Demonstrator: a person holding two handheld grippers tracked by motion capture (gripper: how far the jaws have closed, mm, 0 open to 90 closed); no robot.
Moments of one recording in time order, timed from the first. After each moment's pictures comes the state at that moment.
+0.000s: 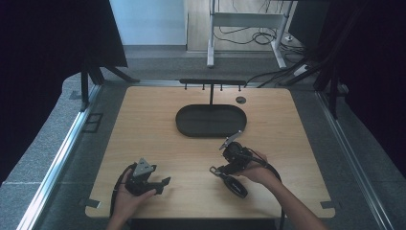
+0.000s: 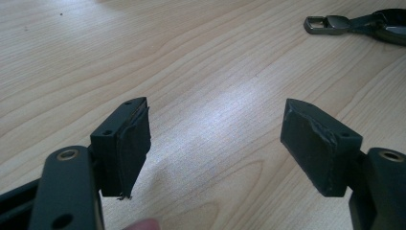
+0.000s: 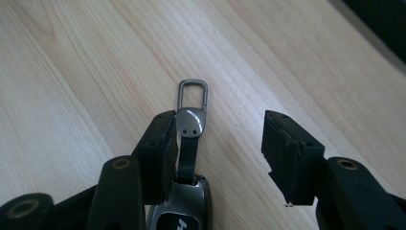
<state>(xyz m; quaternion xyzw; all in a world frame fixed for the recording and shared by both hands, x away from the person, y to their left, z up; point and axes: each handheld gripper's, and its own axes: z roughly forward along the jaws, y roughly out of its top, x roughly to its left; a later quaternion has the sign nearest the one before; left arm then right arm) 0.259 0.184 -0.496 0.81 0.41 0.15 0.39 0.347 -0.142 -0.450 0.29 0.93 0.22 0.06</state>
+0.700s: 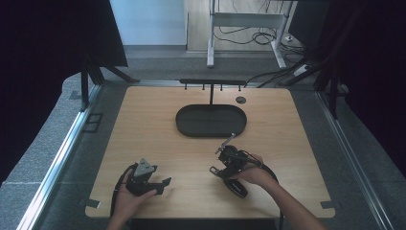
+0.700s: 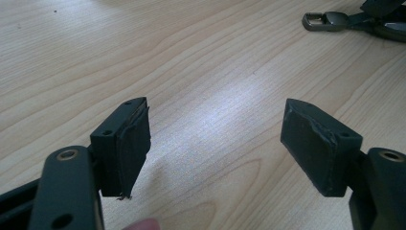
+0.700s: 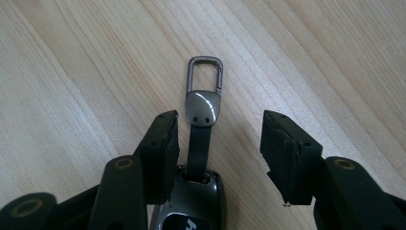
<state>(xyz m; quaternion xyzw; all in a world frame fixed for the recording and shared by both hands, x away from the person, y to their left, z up) 0.259 0.183 -0.497 0.81 0.41 0.14 0.39 0.348 -0.132 -0.467 0.29 0.94 0.18 0.03</state>
